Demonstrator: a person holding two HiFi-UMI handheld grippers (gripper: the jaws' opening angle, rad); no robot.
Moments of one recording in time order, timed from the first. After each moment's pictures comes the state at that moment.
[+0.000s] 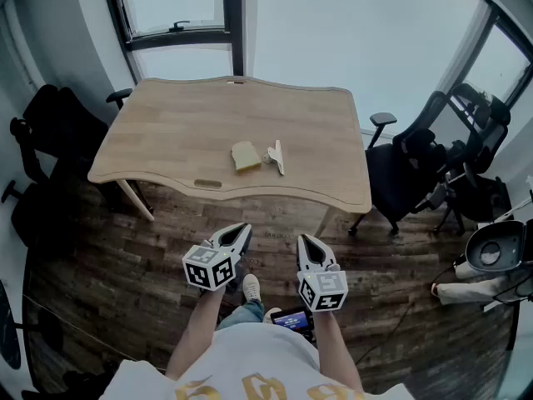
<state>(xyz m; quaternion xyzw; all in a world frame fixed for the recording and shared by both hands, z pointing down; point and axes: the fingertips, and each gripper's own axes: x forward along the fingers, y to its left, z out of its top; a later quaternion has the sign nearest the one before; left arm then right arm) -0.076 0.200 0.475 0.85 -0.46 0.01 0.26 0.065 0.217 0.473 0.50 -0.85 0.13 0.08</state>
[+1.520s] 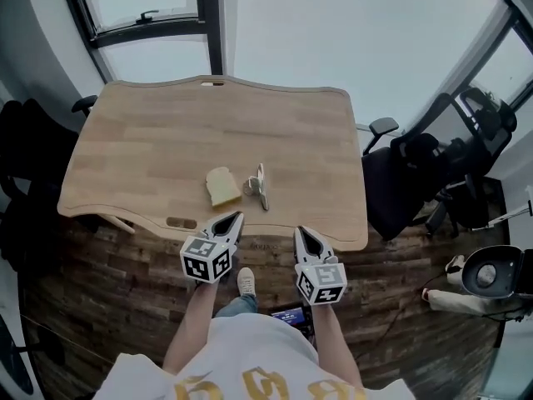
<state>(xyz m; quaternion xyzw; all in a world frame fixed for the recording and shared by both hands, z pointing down) -0.066 -0.032 0.510 0.85 -0.46 0.06 0.24 0.083 -0.003 0.500 0.51 -0.84 0.15 0.10</state>
